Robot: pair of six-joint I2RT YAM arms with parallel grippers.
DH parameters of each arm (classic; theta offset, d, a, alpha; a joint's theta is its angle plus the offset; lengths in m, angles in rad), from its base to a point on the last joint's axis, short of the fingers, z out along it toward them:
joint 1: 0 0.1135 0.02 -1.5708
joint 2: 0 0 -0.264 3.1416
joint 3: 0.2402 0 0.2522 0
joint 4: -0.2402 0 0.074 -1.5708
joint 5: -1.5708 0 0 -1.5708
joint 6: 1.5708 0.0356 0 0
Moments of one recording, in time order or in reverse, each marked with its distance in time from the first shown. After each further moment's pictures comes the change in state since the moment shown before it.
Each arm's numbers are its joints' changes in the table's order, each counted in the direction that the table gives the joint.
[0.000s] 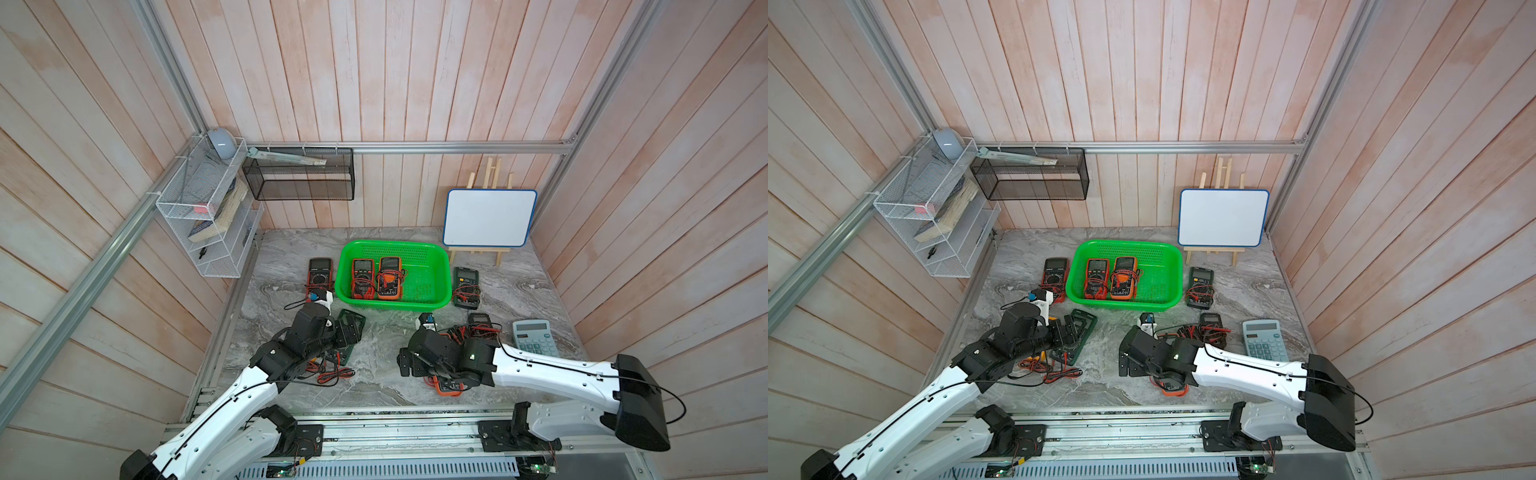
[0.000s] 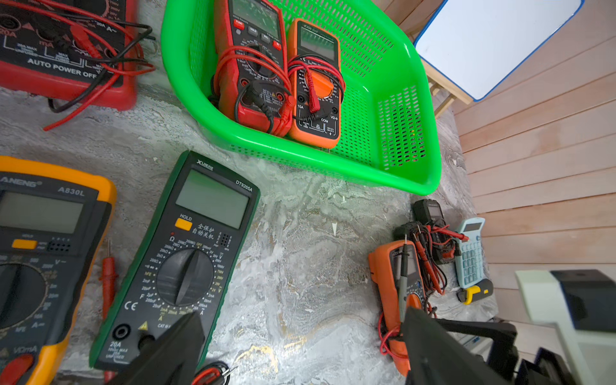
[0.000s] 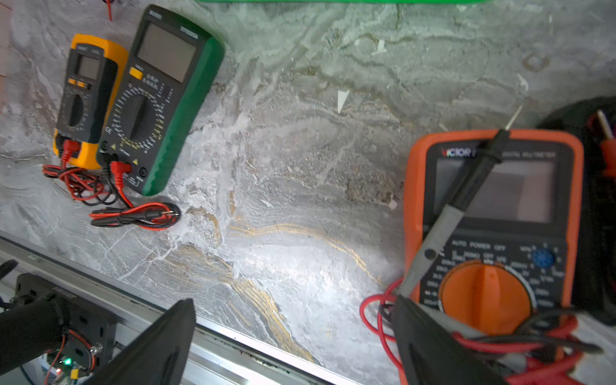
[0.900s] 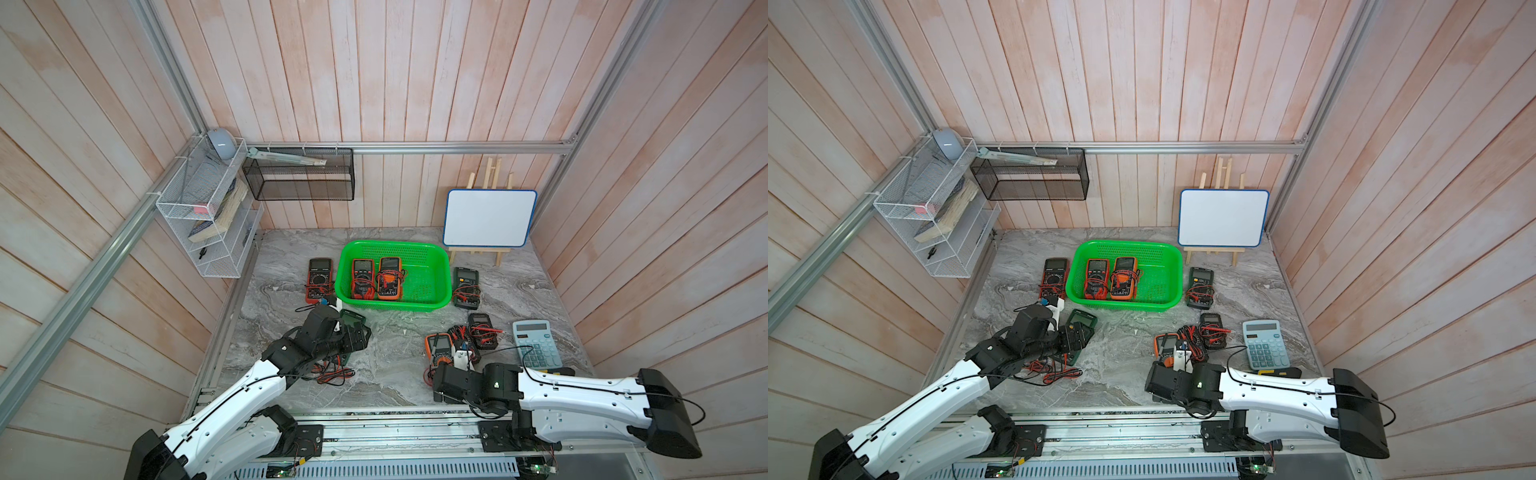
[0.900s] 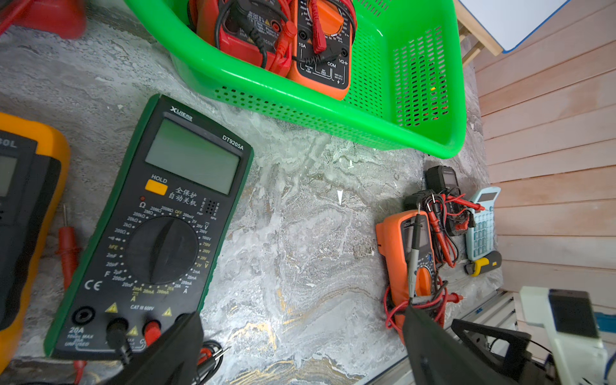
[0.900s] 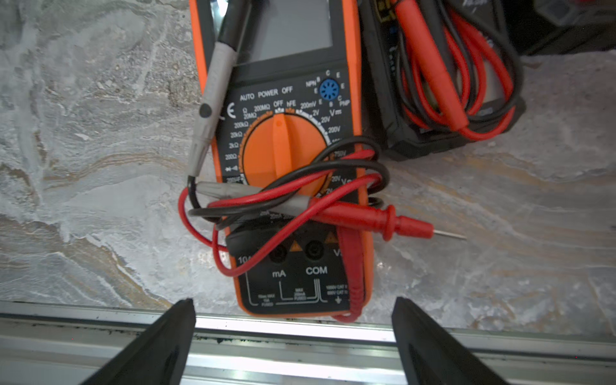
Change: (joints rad) left arm -0.047 0.092 -0.008 0.008 -0.033 -0.020; right arm 0.109 -0.218 -0.240 -0.243 -0.106 0.260
